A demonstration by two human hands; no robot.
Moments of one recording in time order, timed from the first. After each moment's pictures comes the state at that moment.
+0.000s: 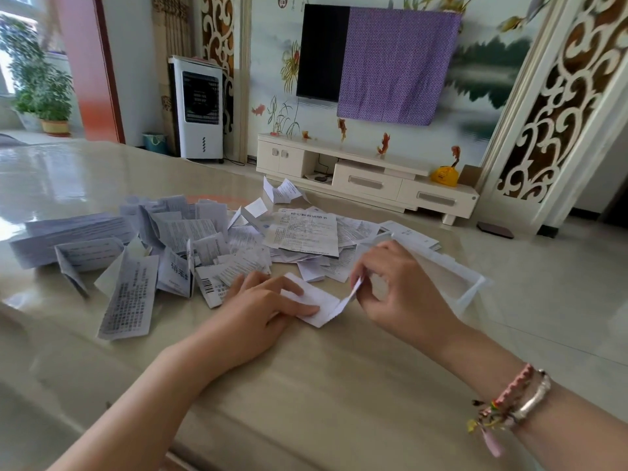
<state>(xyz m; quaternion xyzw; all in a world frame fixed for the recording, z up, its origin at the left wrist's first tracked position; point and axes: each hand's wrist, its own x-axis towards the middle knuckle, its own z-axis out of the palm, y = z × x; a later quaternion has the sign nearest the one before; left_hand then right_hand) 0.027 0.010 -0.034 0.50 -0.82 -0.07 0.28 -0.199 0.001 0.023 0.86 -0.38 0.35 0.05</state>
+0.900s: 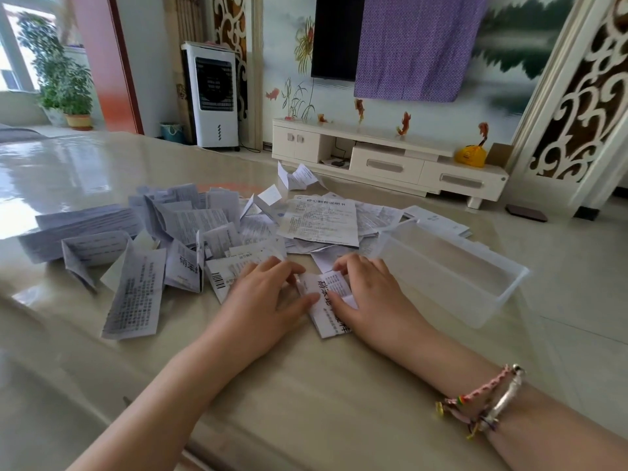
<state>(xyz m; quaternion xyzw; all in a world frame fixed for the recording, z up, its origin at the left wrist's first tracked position) 0.027 0.003 -0.035 0.59 -0.73 -0.07 0.33 -0.156 -0.024 -0.021 0.84 -0.49 0.24 -0.02</state>
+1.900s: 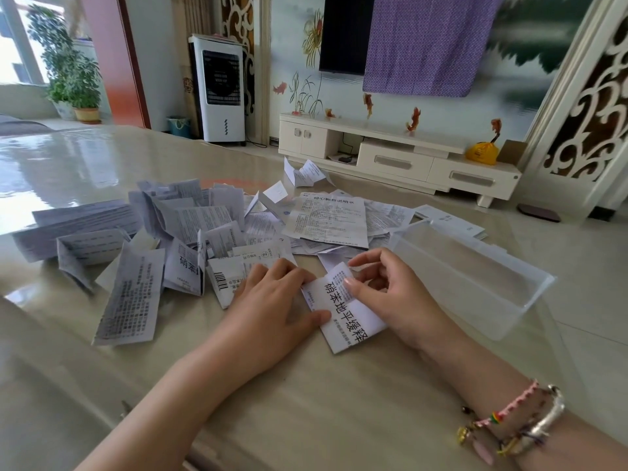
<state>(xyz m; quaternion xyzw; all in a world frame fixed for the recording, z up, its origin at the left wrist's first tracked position) 0.023 0.004 -0.035 0.60 -0.75 -0.05 0.27 -0.162 -0.034 -0.016 0.69 -0.48 0.40 -0.37</state>
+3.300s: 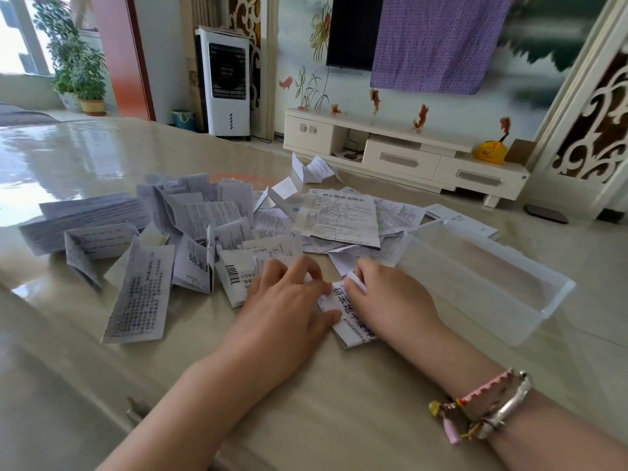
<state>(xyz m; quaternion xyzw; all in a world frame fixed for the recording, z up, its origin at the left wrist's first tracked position) 0.016 0.011 -0.029 0.60 -0.76 -0.01 0.24 -0.133 -0.040 -0.011 0.78 -0.61 0.15 -0.02</state>
